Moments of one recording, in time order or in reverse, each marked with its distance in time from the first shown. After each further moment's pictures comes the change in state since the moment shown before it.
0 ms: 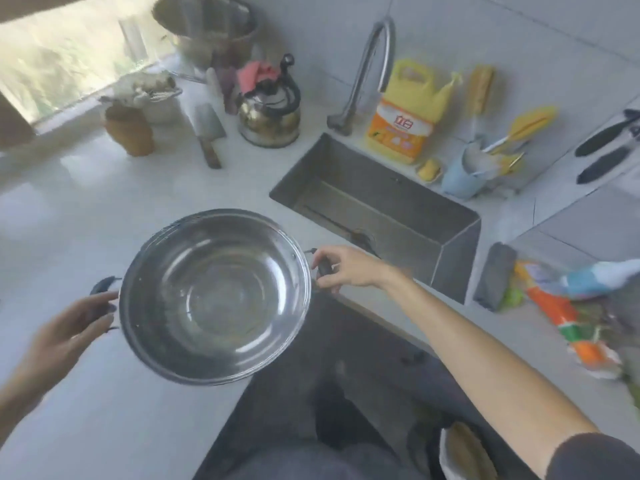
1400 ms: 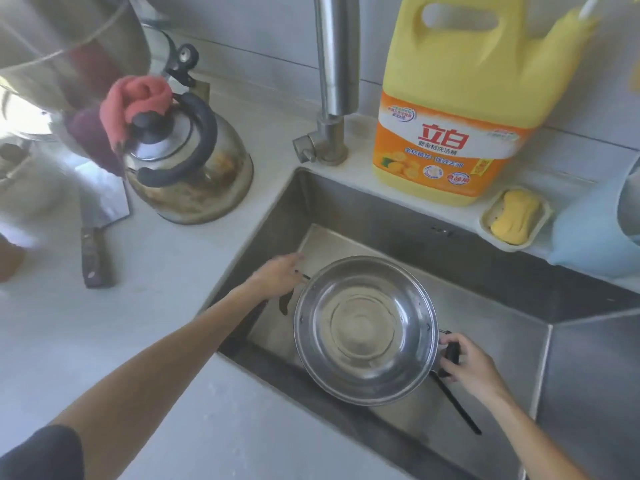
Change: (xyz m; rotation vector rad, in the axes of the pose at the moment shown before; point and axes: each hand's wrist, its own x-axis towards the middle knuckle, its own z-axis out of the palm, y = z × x) left_hand 0.462 0.214 0.383 0.604 -0.445 0.046; right_hand 0.181 0.377 -0.193 0.296 0.579 0.440
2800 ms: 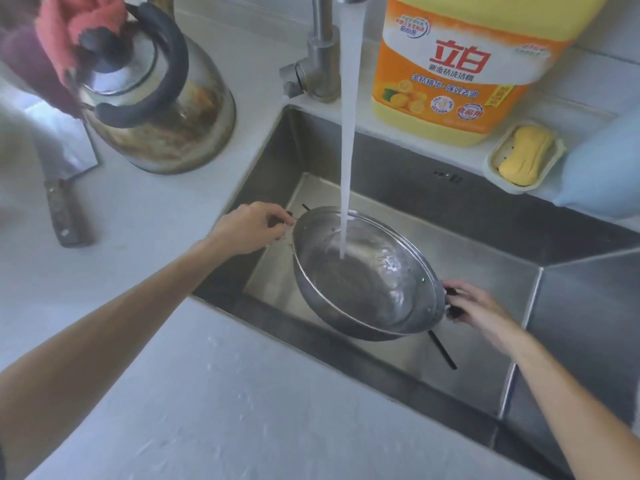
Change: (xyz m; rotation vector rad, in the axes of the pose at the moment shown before) left_hand -0.026 -0.013 -0.026 0.173 0.066 0.088; right_hand -0.005 -0.013 -0.019 0.348 -0.156 0.141
